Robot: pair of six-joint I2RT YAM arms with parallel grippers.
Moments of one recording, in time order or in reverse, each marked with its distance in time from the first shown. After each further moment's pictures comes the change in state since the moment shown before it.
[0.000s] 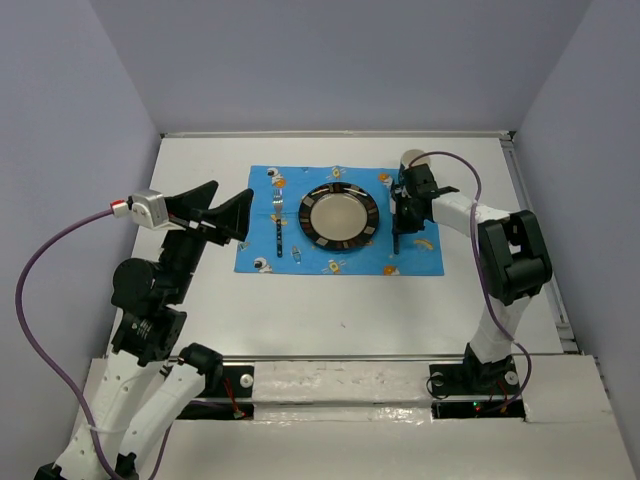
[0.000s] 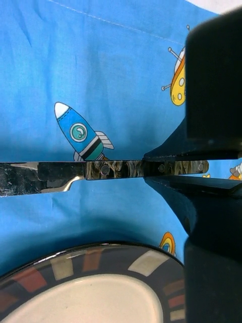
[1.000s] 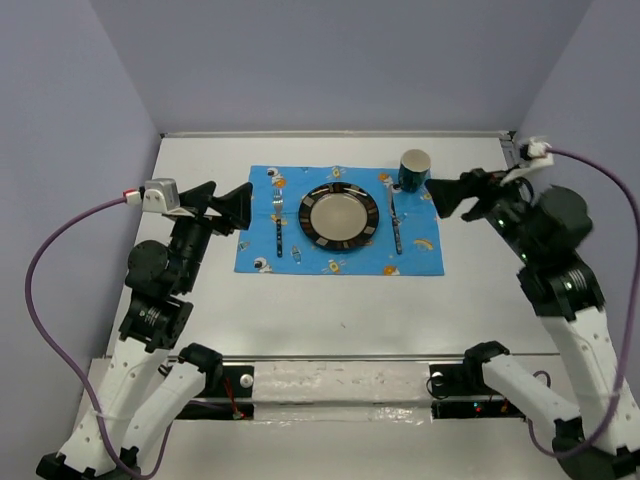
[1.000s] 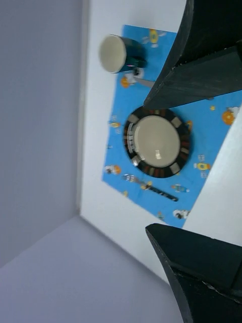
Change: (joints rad) left arm 0.022 0.072 0.000 -0.051 -0.090 0.022; right arm 0.001 -0.989 -0.061 0.037 -0.121 -0.005
